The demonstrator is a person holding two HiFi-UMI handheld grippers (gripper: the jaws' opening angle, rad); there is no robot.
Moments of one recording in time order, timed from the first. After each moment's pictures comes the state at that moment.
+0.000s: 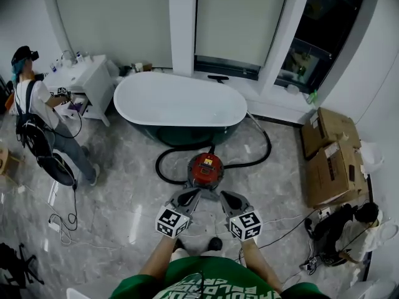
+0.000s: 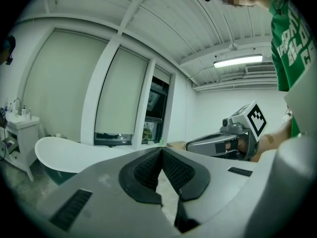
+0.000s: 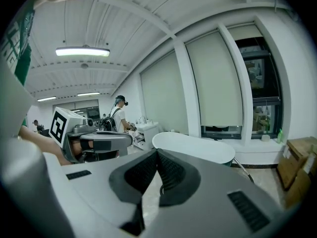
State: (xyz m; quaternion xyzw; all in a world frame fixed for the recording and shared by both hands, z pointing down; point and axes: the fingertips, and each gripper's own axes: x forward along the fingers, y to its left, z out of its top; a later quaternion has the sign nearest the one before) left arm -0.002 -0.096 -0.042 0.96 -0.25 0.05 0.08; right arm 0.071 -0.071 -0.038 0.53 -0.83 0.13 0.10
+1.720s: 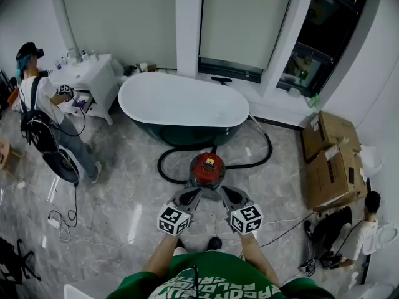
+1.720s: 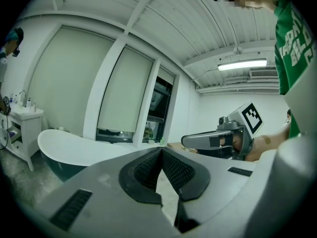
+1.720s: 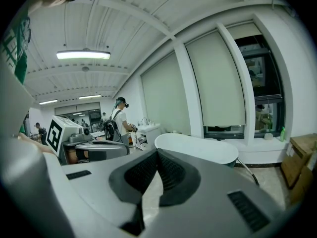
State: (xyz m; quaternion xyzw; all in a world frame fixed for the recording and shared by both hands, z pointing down) left arm -0.017 -0.081 -0.029 0.96 -0.26 0.04 0.11; right arm 0.060 -0.071 -0.041 0.53 -0.83 0.13 0.09
